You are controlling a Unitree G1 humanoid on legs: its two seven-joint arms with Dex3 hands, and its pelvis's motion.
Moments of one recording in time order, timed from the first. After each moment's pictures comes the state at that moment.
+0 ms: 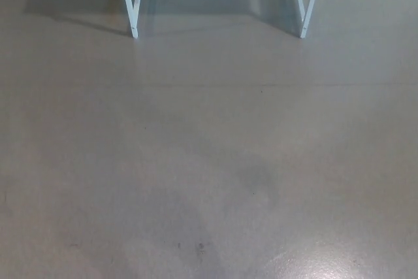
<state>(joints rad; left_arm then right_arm) 0.06 0.42 0.39 1.18 -0.04 -0.08 -0.28 0.00 -0.52 -0.04 1.22 -0.19 -0.12 -0.03</state>
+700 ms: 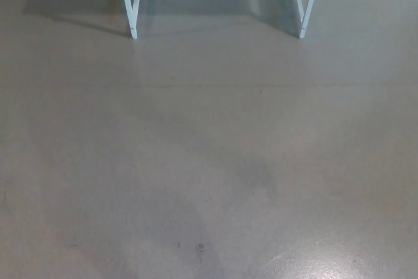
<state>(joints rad) 0.07 0.45 0.32 1.22 -0.06 -0.14 -0.30 -0.05 -0.52 -0.03 1.29 -0.19 -0.16 -0.04</state>
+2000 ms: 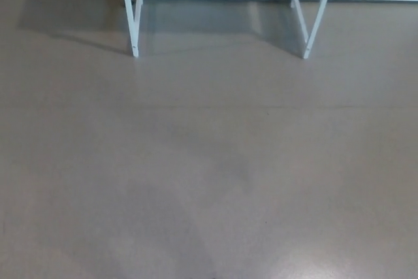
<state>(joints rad) 0.07 0.47 0.27 1.24 -0.07 -0.20 -0.29 -0.12 -0.52 -0.01 1.30 -0.19 -0.11 0.03</state>
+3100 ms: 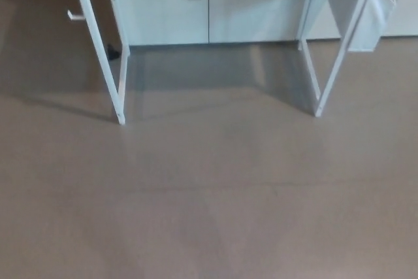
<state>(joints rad) 0.10 0.47 0.21 1.24 -0.06 -0.23 -0.28 -0.14 -0.54 0.04 1.29 -0.19 -0.08 0.06</state>
